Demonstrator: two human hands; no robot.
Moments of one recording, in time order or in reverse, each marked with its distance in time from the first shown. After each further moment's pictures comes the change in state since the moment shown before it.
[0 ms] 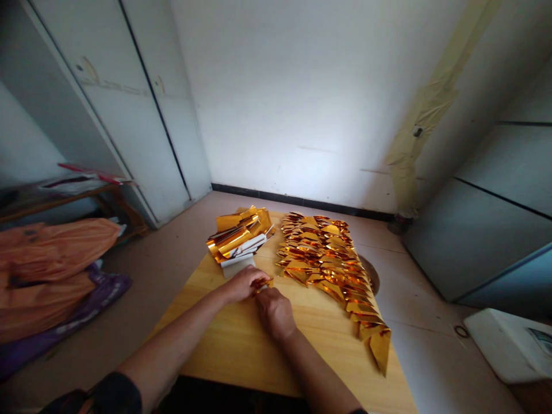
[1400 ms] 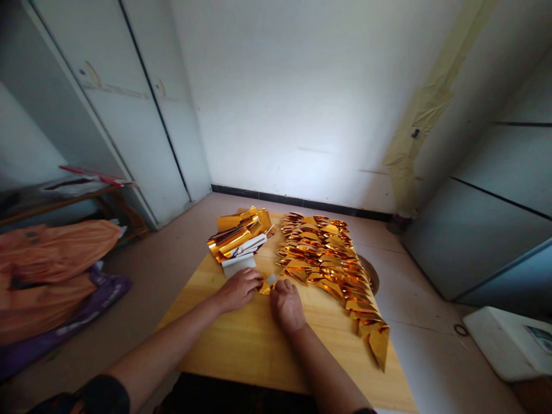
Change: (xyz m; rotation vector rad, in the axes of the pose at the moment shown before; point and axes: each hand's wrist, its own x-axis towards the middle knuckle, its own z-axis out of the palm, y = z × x) left_hand -0.022 0.000 -0.003 0.280 0.030 0.208; right_hand -0.002 0.020 -0.013 -0.306 -0.054 0.071
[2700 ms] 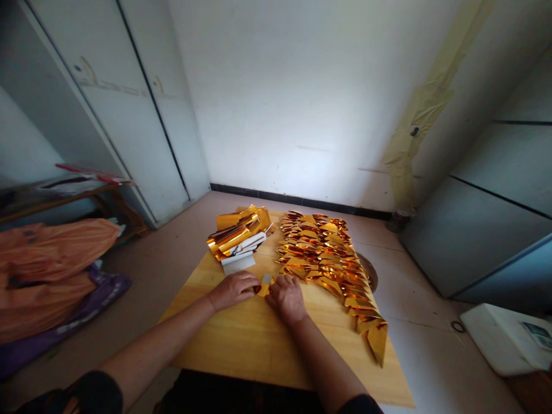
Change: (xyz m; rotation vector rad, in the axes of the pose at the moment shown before) left_hand -0.012 -0.007 -0.002 -0.052 0.059 0.111; right_hand 0.005 0.012 0.009 -0.022 0.095 -0.047
